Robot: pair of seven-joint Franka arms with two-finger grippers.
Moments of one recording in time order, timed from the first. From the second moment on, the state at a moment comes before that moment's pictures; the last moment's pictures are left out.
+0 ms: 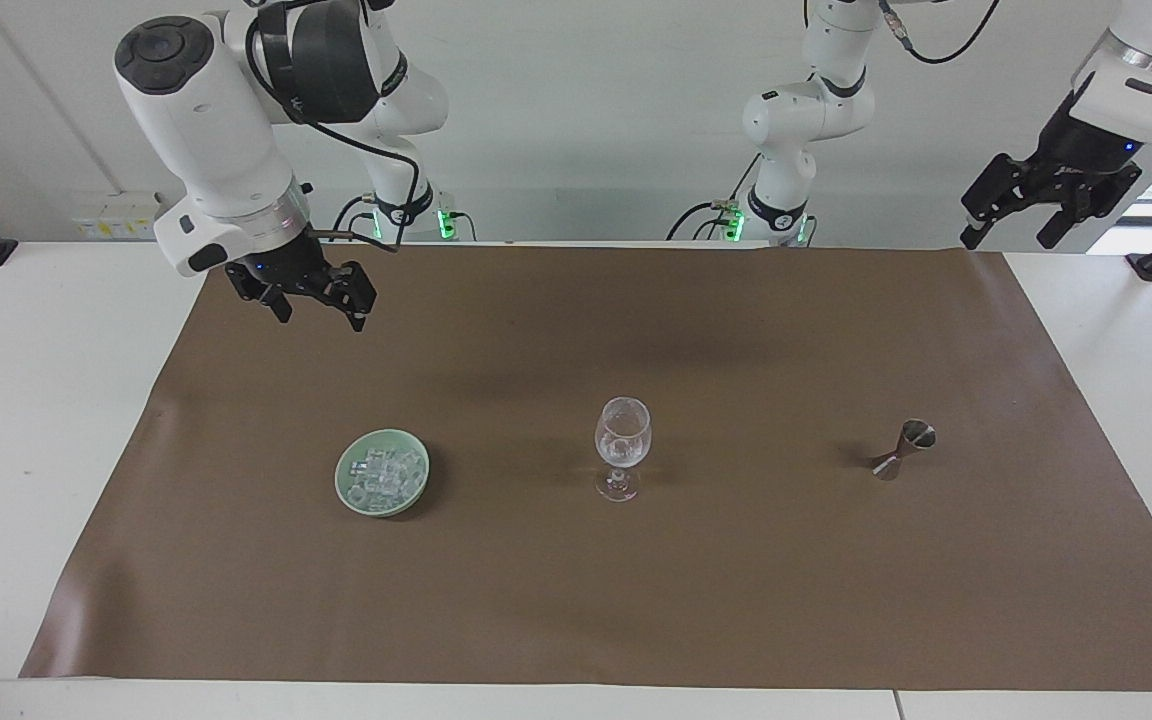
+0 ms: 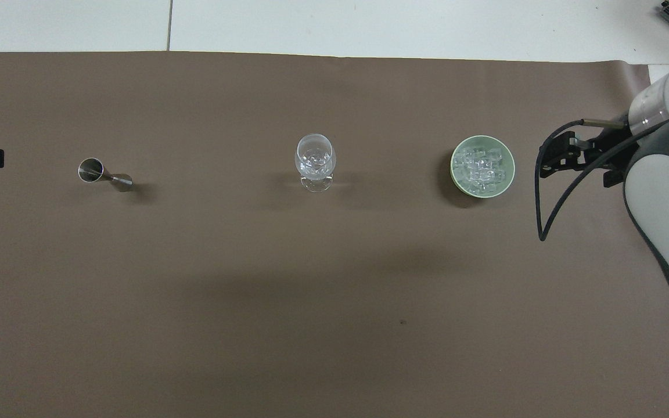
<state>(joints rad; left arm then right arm) 0.19 0.07 -0.23 -1.29 -0.05 1.40 -0.04 0.04 0.14 0.04 -1.47 0.00 1.53 0.24</state>
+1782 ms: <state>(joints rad) 0.13 0.05 -0.22 -1.44 0.00 1.48 0.06 -0.08 -0.15 0.03 -1.78 0.00 1.62 0.04</state>
